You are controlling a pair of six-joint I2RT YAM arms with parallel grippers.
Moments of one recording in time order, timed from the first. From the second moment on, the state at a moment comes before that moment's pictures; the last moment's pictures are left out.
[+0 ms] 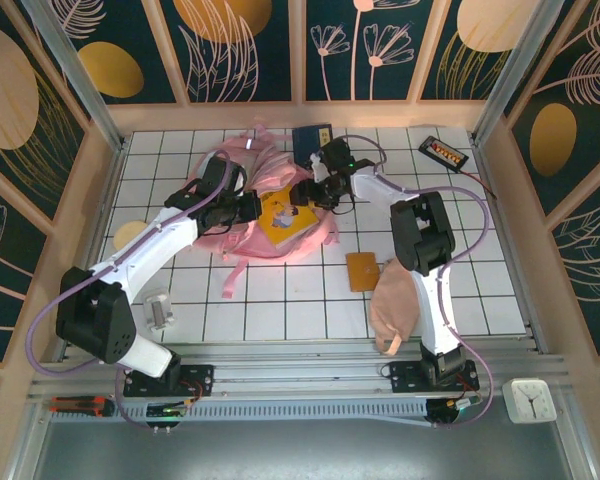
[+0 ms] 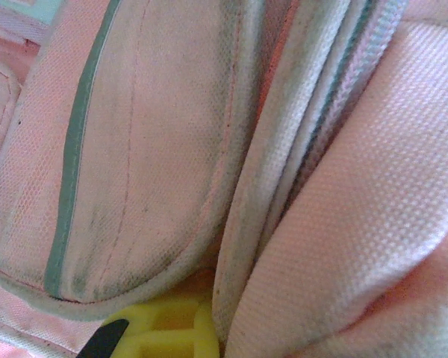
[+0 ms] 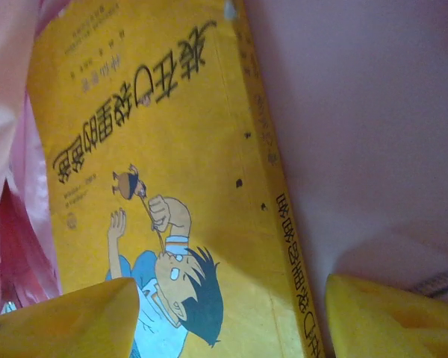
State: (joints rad) left arm -0.46 1.52 1.21 -0.54 0.12 -0.54; right arm 0.46 2.26 1.77 -0.56 -0.57 0.31
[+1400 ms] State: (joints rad) left arm -0.44 1.48 1.24 -0.62 0.06 -0.54; right arm 0.67 2.14 1.43 0.17 -0.56 1.02
